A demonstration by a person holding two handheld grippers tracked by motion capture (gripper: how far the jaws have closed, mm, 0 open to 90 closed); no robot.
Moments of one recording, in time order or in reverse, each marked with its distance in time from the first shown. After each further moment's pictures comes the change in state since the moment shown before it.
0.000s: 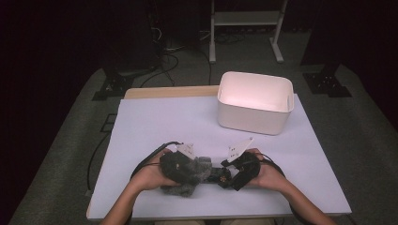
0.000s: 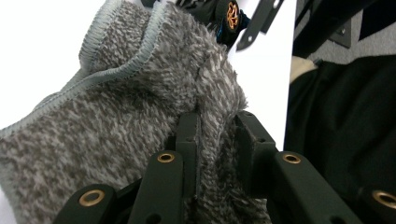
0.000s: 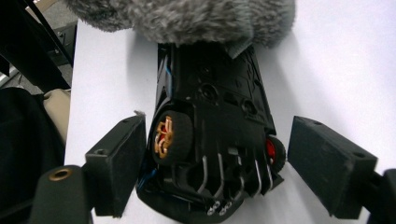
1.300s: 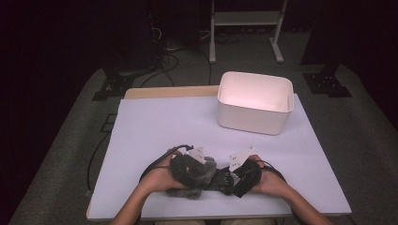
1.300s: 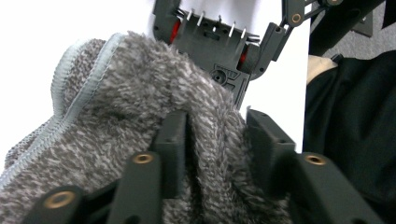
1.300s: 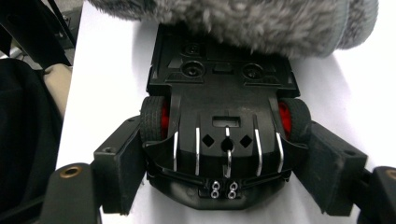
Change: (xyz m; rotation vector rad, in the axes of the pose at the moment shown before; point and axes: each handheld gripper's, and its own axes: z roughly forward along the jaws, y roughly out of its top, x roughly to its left) left arm -0.006 0.014 0.019 0.012 0.052 0.045; right arm 0.007 -0.020 0.011 0.009 0.021 -0.069
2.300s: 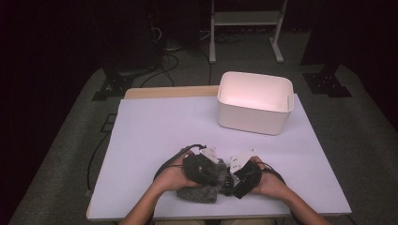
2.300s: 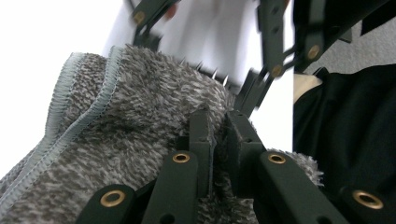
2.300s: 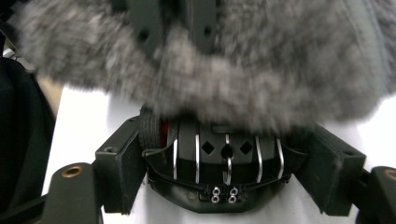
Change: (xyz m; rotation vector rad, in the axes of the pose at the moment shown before) left arm -0.005 0.033 0.029 0.001 -0.073 0.045; right arm 0.002 -0.005 0.003 -0.017 -0.021 -0.016
